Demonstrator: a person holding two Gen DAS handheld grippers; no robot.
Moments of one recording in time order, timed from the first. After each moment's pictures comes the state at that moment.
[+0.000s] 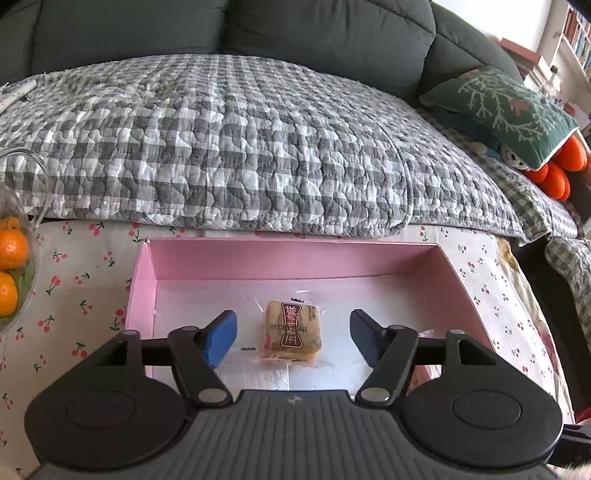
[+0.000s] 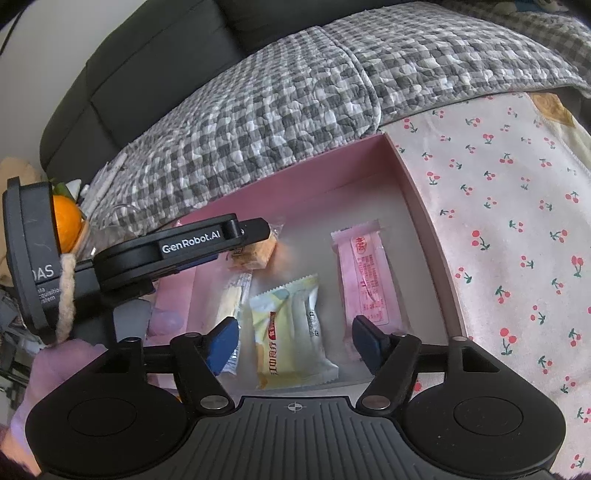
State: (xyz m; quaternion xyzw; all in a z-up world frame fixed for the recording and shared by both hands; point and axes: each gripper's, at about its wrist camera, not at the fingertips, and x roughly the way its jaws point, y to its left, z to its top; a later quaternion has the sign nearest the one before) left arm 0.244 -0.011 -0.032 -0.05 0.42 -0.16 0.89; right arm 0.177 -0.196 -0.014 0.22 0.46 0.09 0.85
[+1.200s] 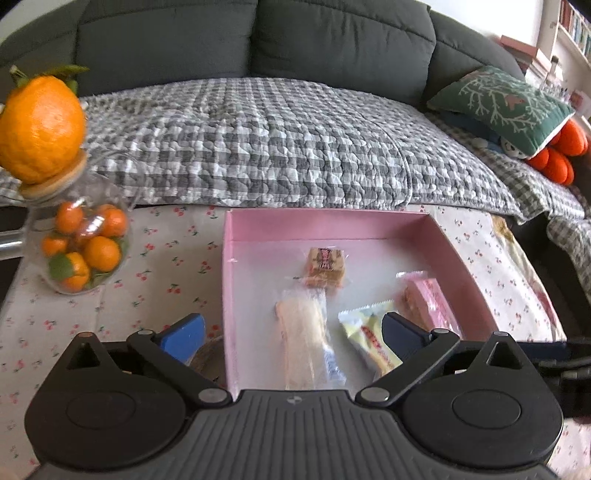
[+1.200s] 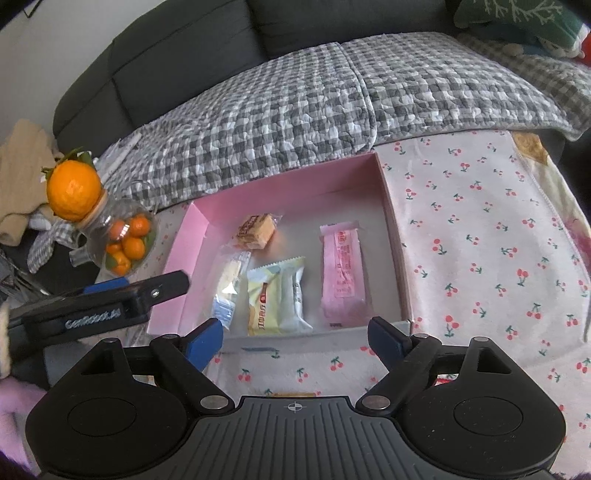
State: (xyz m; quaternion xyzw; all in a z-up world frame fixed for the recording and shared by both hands) left arm 0.155 0.022 0.009 -0.01 0.40 -0.11 0.91; right arm 0.129 -0.205 0.021 0.16 0.46 0.10 0.87
